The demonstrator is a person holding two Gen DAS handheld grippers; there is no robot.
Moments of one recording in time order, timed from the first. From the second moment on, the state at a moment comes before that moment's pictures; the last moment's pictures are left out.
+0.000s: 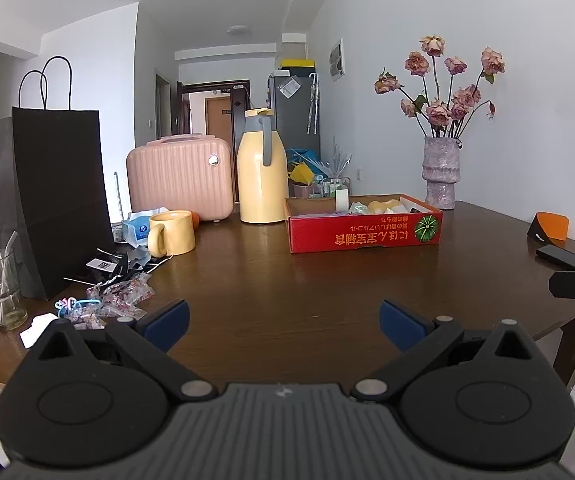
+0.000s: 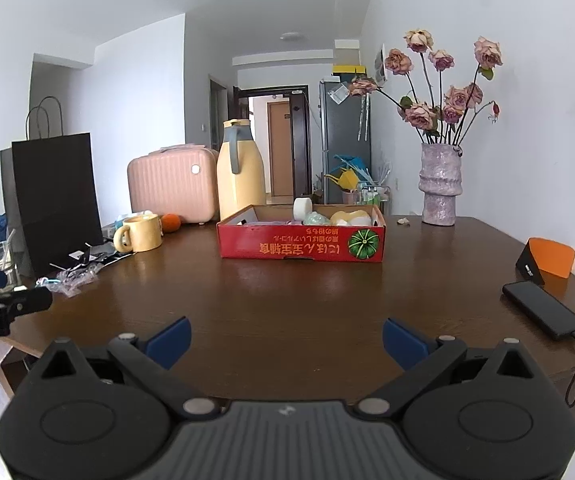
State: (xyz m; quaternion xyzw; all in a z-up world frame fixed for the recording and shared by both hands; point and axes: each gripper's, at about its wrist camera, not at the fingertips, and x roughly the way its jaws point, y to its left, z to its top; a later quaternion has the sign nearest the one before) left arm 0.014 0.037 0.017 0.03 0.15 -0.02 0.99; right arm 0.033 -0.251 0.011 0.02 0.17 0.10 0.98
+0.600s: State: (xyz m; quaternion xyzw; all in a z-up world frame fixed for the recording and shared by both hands) left arm 0.018 0.041 0.015 0.03 0.15 -0.01 0.99; right arm 0.035 -0.247 0.005 0.02 0.18 0.10 0.98
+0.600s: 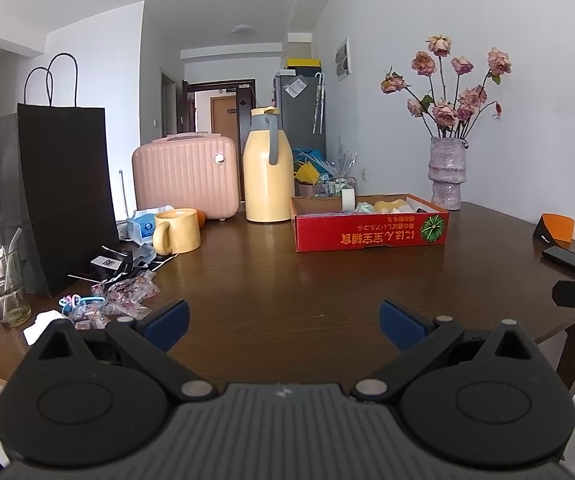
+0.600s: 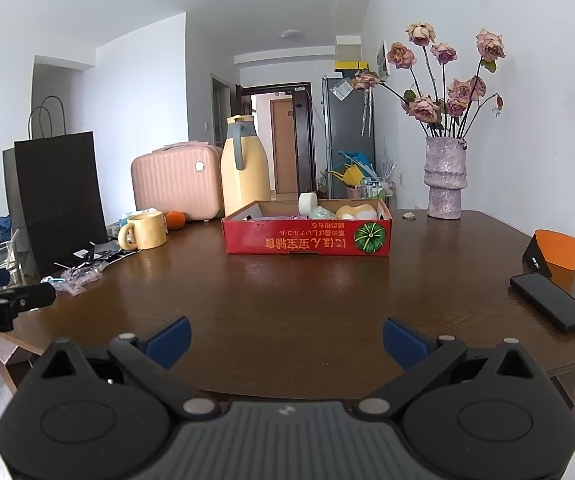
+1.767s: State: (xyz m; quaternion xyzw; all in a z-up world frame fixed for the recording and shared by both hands) left arm 0.015 0.038 0.014 0.03 0.15 -0.02 0.99; right arm 0.036 -0.252 0.001 0.03 0.18 0.09 0.98
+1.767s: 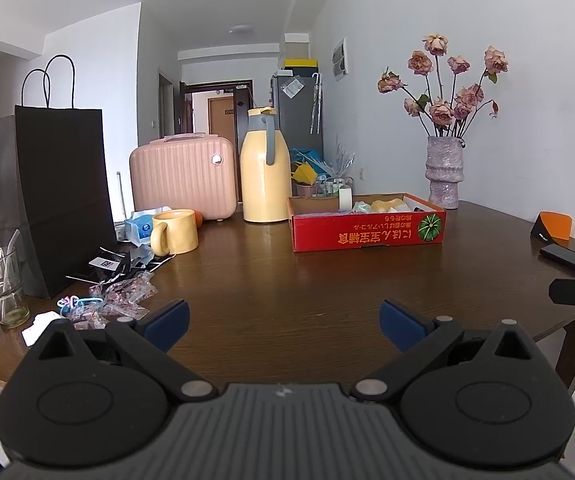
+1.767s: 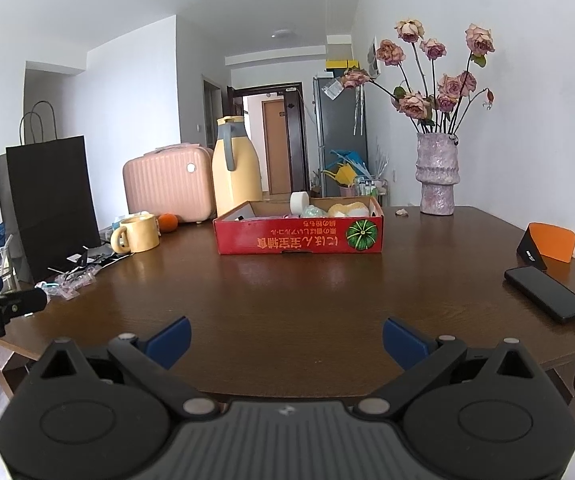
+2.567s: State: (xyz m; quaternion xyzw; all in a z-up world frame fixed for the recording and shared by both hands) left arm 0.011 0.039 0.015 0.03 0.14 -0.03 0.99; right arm 0.039 -0.255 -0.003 0.04 0.18 0.09 0.98
